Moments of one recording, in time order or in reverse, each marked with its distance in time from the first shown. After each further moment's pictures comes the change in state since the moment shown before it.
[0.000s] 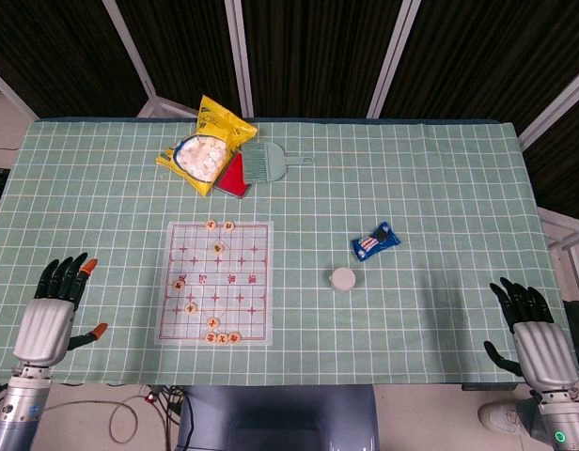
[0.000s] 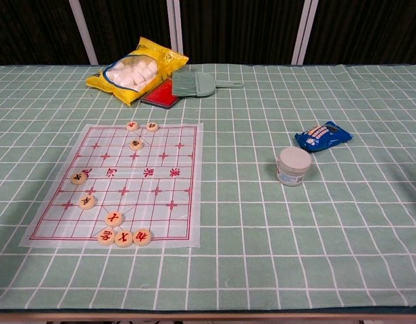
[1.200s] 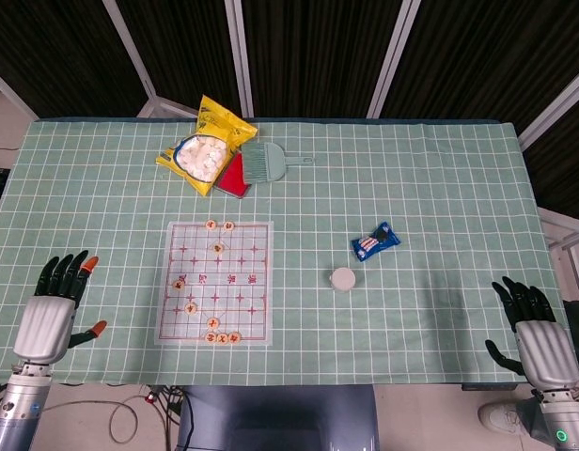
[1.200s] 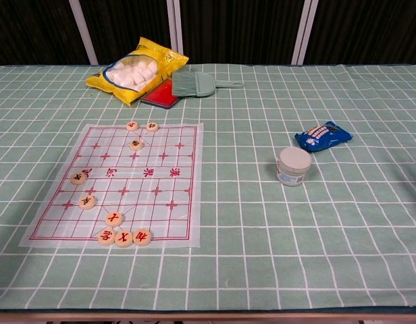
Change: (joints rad) left arm -0.012 0.008 -0.012 -0.009 0.004 -0.004 0.054; right arm 0.001 0.002 0.005 0.002 0.010 -0.003 0.011
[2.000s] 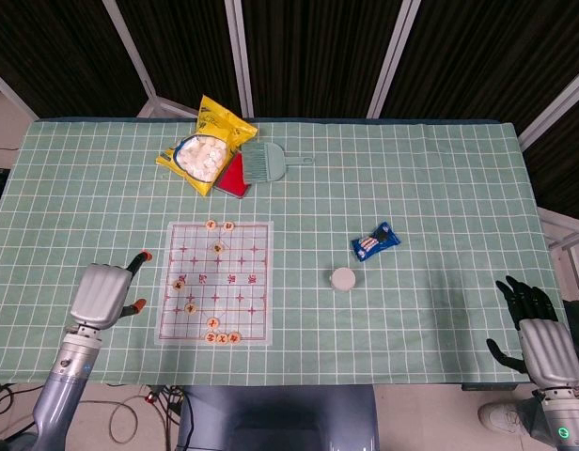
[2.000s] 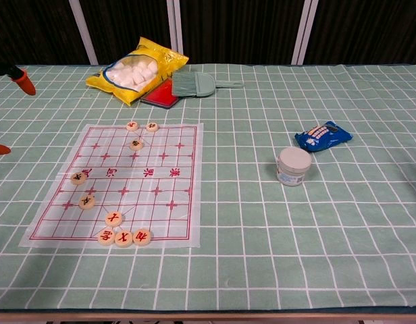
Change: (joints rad) left arm -0.180 -0.060 -0.112 -0.140 -0.219 -0.233 0.327; right arm 0.004 0.010 0.009 -0.016 0.038 -0.027 0.041
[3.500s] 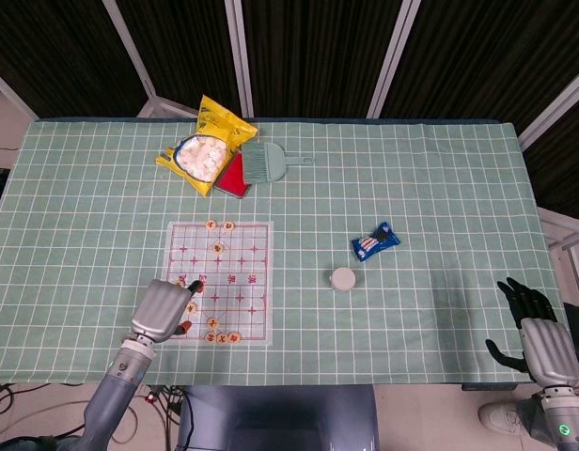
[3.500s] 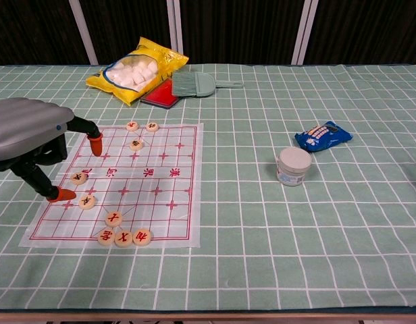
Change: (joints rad) left arm -0.149 -0.145 0.068 -0.098 -0.230 -0.056 0.272; right arm 0.008 0.018 0.005 -0.032 0.051 -0.048 0.044
